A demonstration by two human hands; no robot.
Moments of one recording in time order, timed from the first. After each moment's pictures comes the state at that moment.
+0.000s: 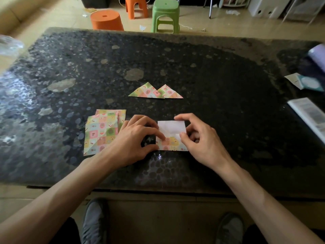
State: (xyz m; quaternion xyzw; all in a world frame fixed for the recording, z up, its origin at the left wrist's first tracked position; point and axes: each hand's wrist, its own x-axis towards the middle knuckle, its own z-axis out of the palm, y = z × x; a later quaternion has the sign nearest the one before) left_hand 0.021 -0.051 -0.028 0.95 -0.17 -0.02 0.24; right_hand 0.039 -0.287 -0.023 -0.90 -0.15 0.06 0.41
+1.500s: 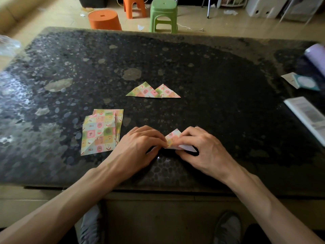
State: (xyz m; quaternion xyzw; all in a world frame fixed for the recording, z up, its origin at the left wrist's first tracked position) left_hand 0.004 -0.068 -0.042 0.94 -0.24 0.07 0.22; right_hand 0.027 -0.309 -0.026 -0.91 -0.30 0.04 0.28
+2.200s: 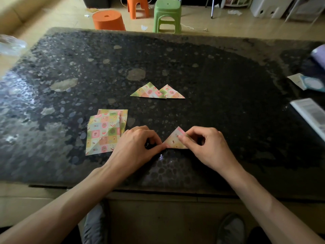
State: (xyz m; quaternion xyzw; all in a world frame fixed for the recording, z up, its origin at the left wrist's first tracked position) left_hand 0.004 -0.064 -0.038 0.96 -0.08 0.04 0.27; right_hand 0.036 -0.299 -0.033 -0.90 -0.14 0.04 0.40
